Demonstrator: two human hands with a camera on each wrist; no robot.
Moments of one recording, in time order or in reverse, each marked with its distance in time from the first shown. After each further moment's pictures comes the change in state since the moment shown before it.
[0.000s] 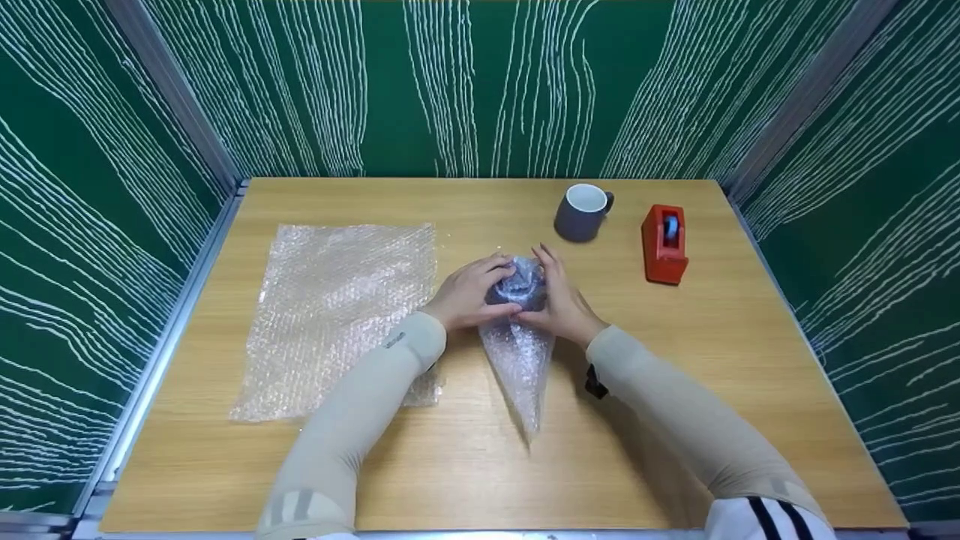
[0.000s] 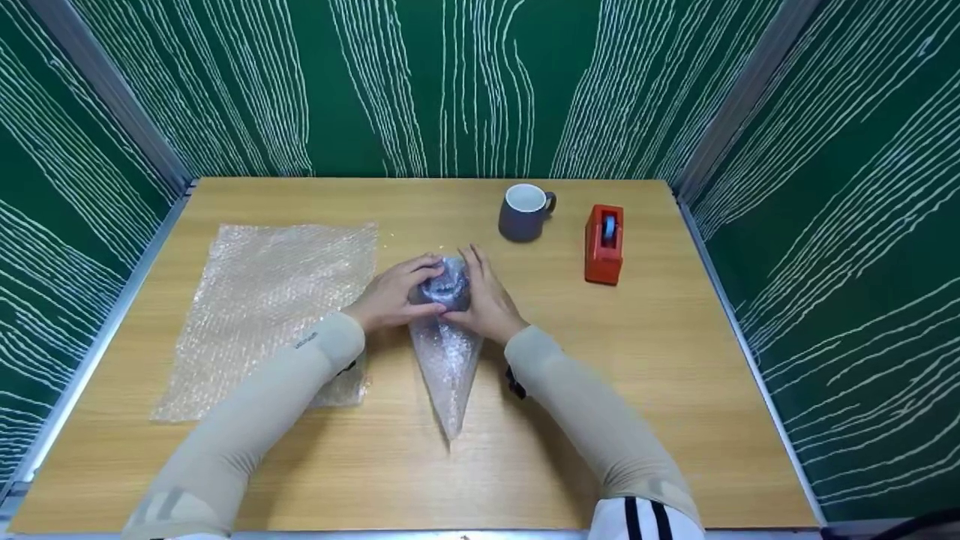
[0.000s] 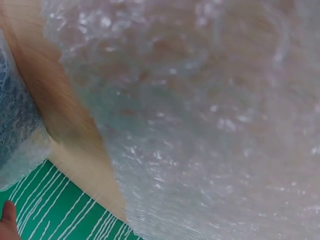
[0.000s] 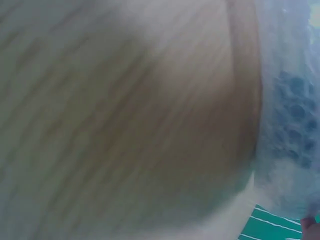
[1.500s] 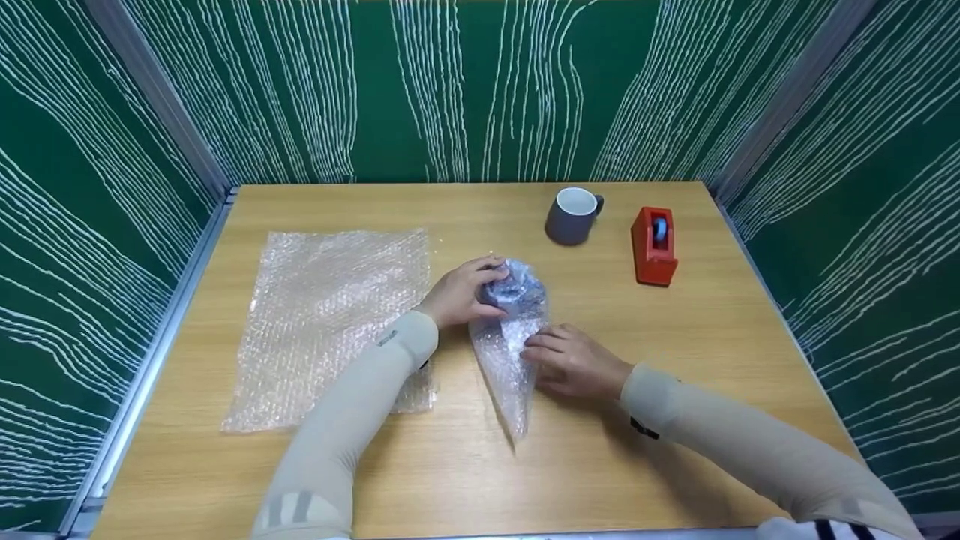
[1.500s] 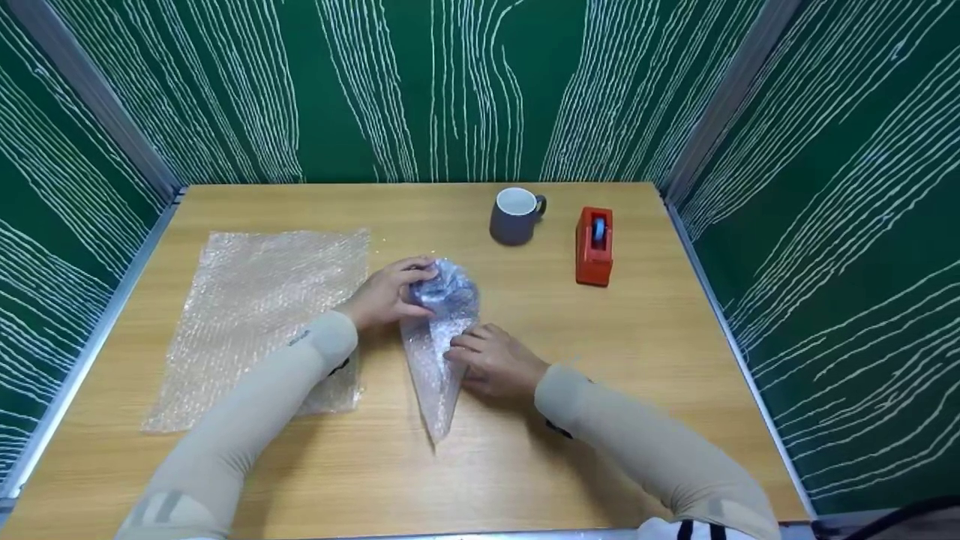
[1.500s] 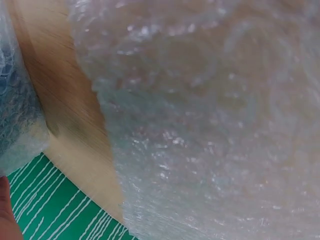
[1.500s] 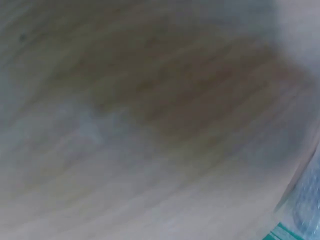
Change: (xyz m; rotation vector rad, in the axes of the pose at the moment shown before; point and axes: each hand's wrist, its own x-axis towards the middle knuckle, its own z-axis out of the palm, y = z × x) left_hand 0.008 -0.009 -0.001 -0.118 0.008 0.002; right_hand -0.078 -0.001 -0.021 -0.395 -0.201 -0.657
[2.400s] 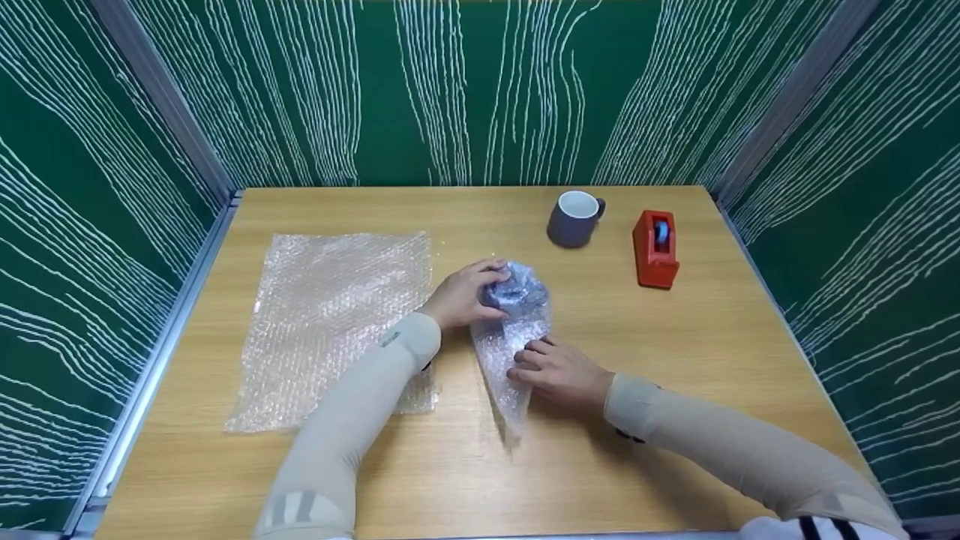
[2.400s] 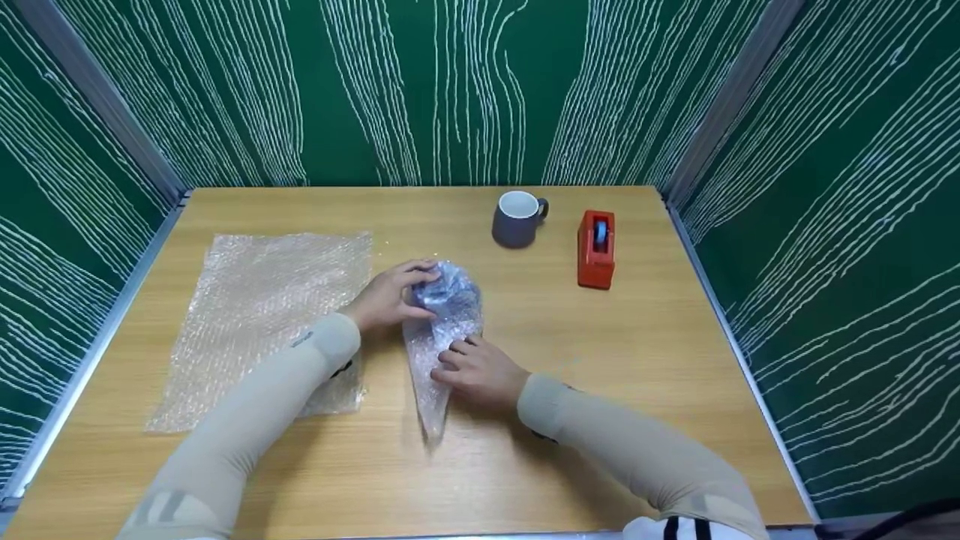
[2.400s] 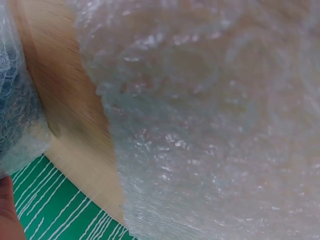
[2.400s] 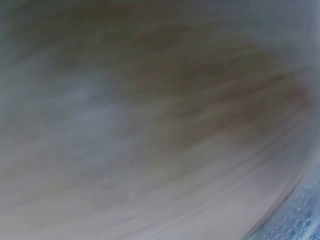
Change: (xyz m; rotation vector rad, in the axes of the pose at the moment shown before) left_hand 0.001 0.001 0.000 -0.045 -0.011 -0.051; right_hand 0.020 -0.020 0.006 -0.162 -0.050 -0.143
